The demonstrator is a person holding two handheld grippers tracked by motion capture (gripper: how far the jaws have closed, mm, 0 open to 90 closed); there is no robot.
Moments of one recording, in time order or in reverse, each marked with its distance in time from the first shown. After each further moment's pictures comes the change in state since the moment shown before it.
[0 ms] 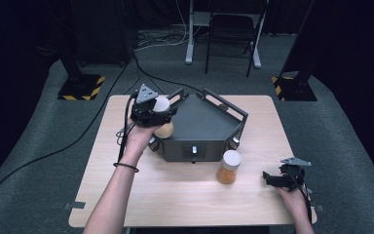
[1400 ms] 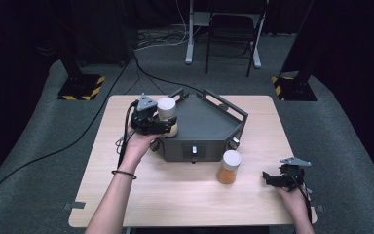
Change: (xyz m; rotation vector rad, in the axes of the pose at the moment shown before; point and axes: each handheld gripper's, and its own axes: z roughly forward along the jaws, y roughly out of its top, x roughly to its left) left arm 0.002 -0.029 -0.012 0.047 -0.009 -0.025; right arm 0.000 0.000 0.000 0.000 0.003 -0.005
